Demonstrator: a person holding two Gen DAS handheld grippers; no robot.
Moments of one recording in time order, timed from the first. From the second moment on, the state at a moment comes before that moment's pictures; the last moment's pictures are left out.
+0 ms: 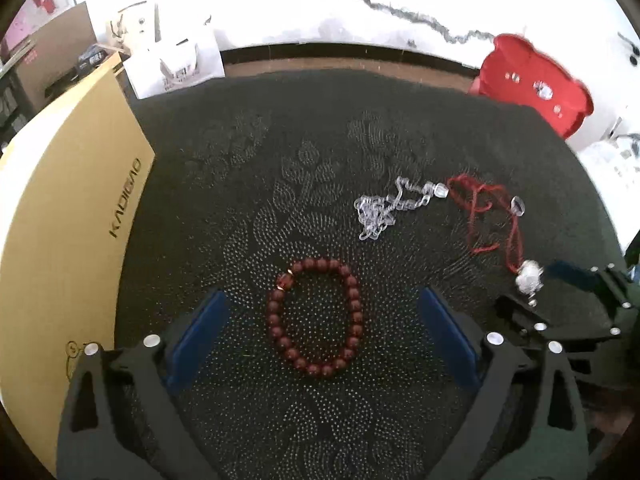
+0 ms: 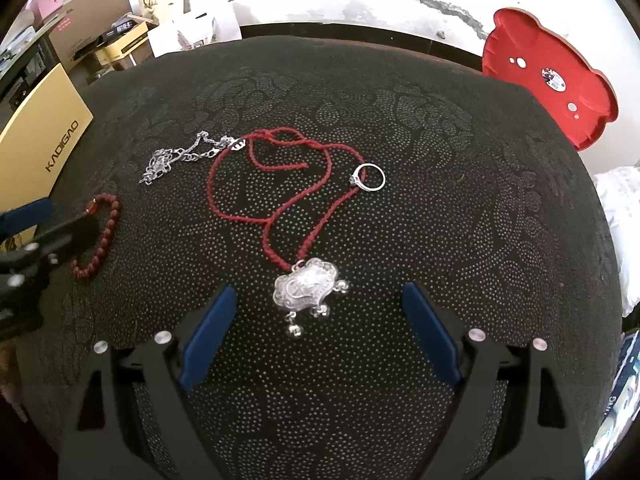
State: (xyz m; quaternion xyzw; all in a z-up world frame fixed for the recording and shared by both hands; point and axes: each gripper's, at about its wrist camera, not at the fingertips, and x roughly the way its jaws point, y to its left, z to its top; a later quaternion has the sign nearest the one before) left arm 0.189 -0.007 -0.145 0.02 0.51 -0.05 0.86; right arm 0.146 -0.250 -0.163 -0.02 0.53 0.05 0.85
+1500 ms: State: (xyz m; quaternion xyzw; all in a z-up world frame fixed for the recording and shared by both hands) left arm 0.174 -0.011 -0.134 0.02 0.49 -0.05 0.87; right arm 0.139 -0.248 -0.136 -0.01 0.51 0.08 0.86
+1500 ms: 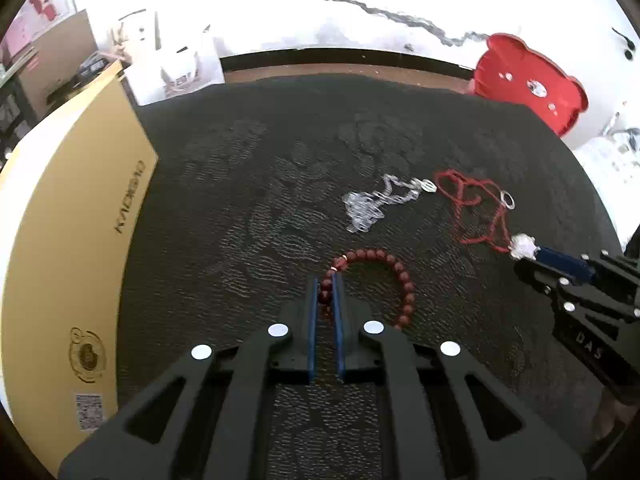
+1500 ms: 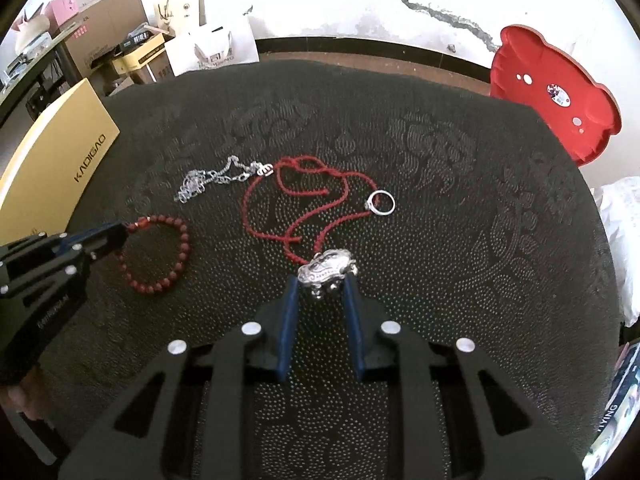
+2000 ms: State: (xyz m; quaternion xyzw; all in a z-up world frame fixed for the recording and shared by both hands) left arm 0.148 0.000 -0.075 0.02 0.46 -0.08 0.88; right arm 0.133 -0.244 -0.093 -0.01 0.48 0.09 0.87
